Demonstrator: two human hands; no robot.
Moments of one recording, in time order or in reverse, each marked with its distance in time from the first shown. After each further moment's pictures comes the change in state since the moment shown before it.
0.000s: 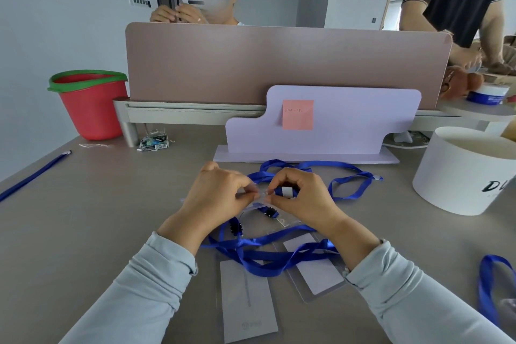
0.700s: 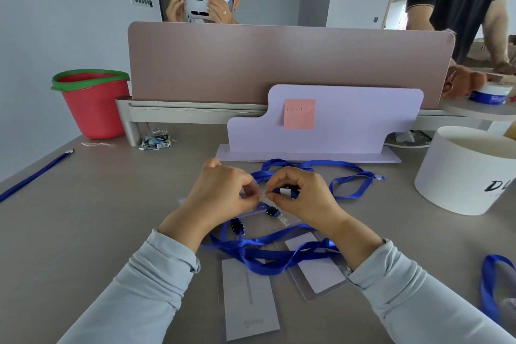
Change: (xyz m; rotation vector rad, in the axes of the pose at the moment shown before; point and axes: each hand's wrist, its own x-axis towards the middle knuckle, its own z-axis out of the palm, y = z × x) left_hand -0.001 0.011 -0.015 -0.016 -0.080 -0.045; right_hand -0.002 -0.006 0.001 0.007 -0.014 -0.016
